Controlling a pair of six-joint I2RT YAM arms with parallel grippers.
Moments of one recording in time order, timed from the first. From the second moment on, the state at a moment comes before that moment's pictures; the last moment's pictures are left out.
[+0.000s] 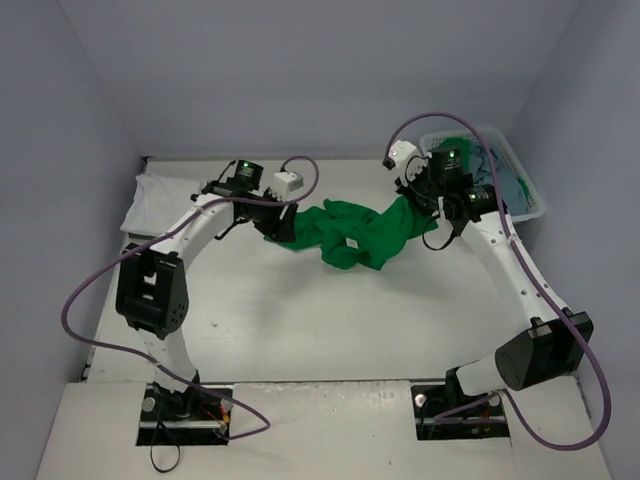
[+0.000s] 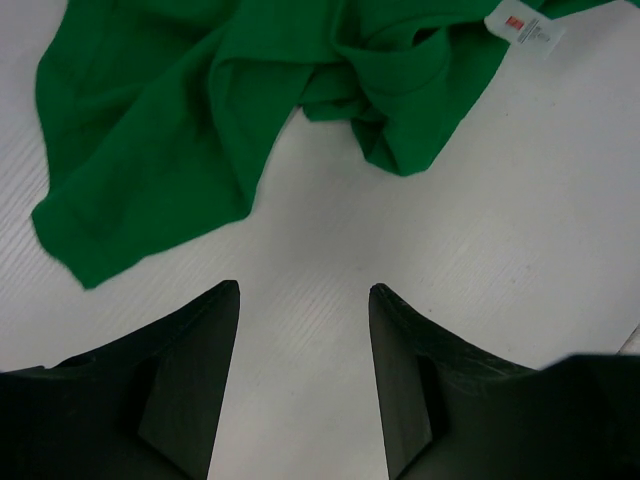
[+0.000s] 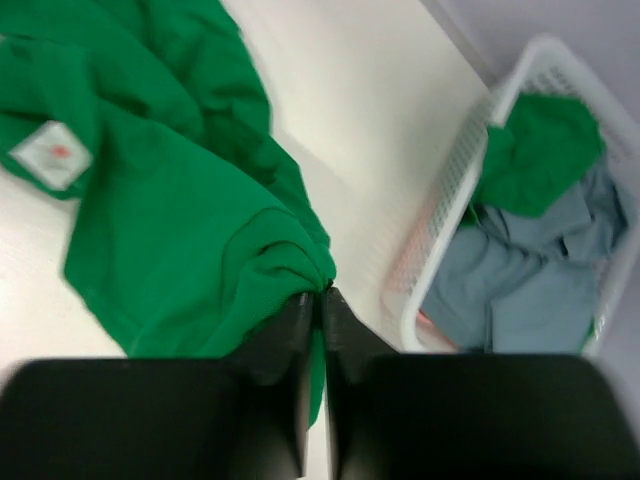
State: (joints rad) left arm -0.33 1.78 1.48 -0.67 0.54 0.23; right arm 0.28 1.42 1.43 -0.69 -0.08 -0.57
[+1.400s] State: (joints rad) left arm -0.42 1.77 1.44 -0.68 0.47 0.25; right arm 0.43 1.61 0.97 -0.51 -0.05 -0.61
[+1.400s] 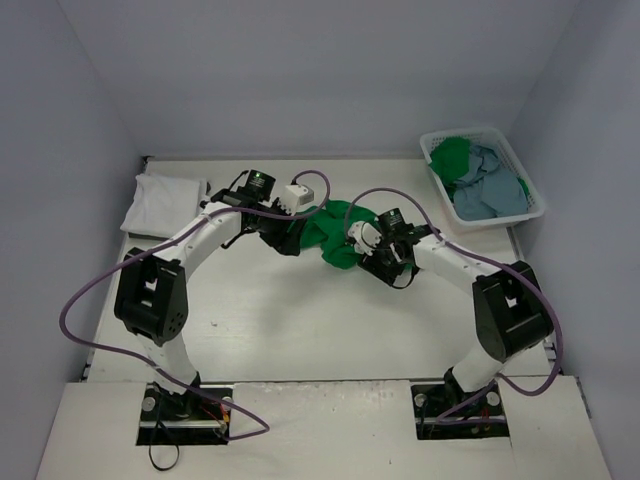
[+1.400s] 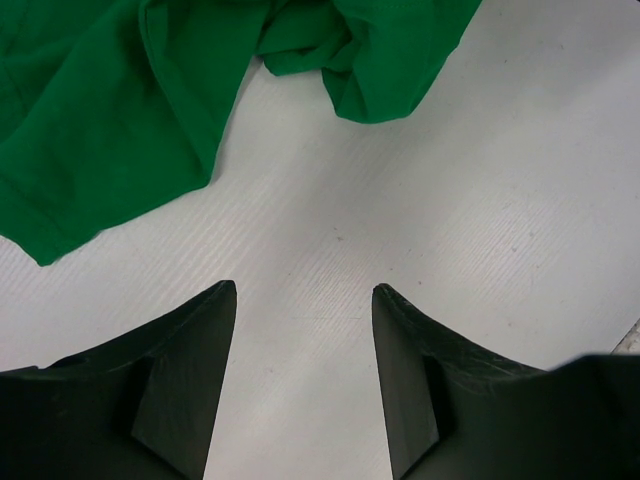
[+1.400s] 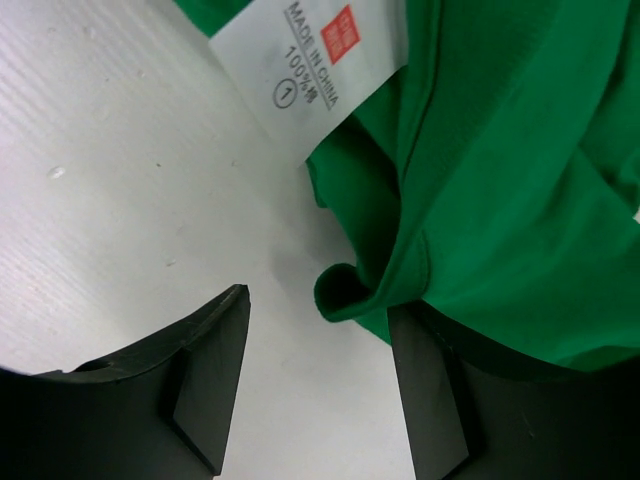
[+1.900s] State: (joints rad) left arm -0.42 1.77 1.43 -0.68 0.46 0.25; right arm 0.43 1.61 0.92 -0.39 0.09 -0.61
